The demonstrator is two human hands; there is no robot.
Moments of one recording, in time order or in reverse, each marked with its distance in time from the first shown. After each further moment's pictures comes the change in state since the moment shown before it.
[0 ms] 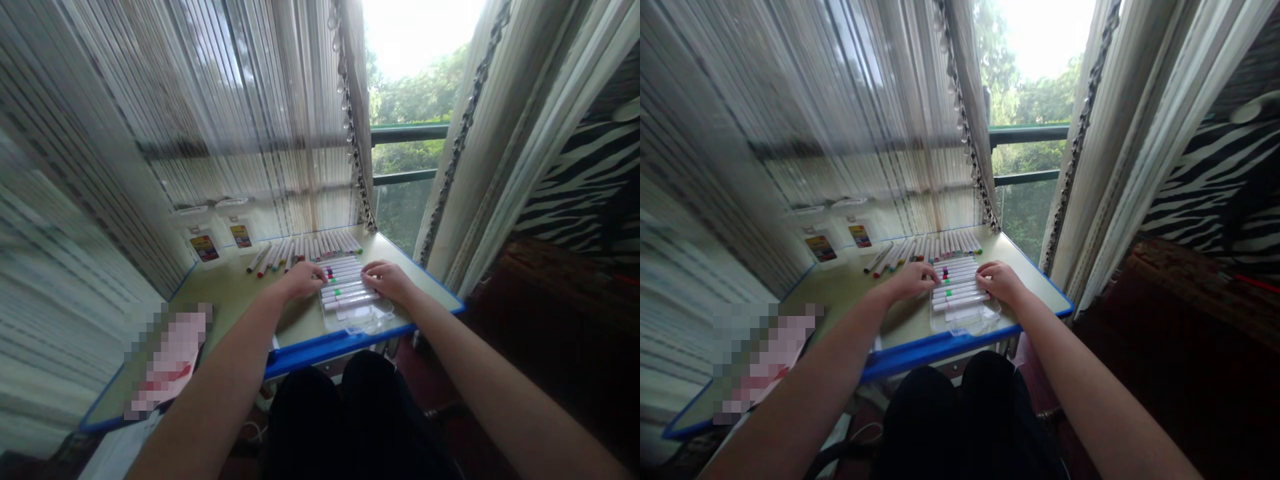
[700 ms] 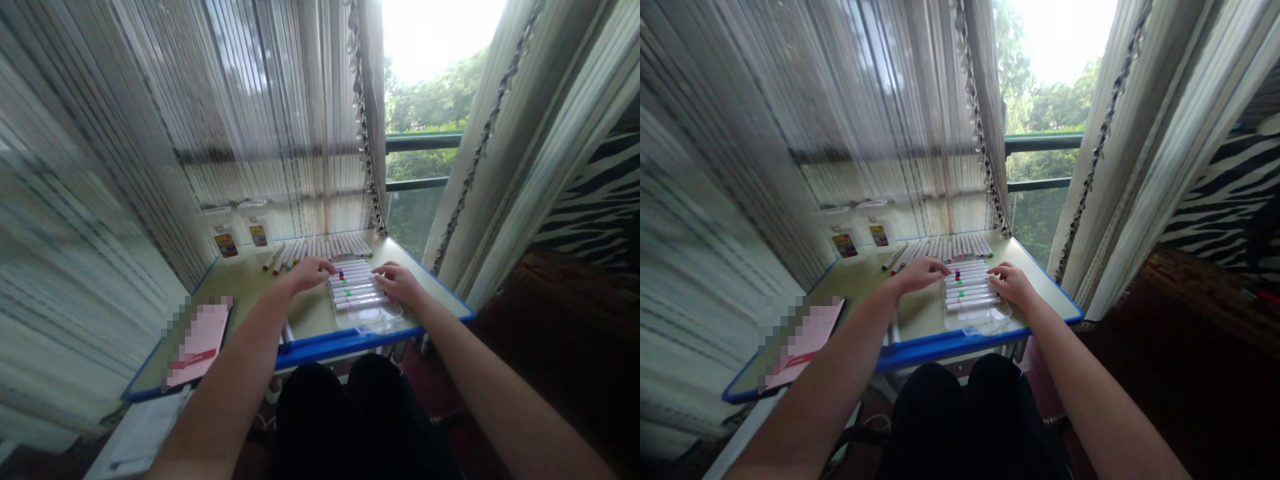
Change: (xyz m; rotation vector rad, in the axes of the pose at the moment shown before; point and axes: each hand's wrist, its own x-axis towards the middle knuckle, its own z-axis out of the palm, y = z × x) left_hand -0.010 0.002 -0.023 -0.152 0.033 -0.016; right_hand -0.001 0.006 -0.002 0.088 0.059 0.117
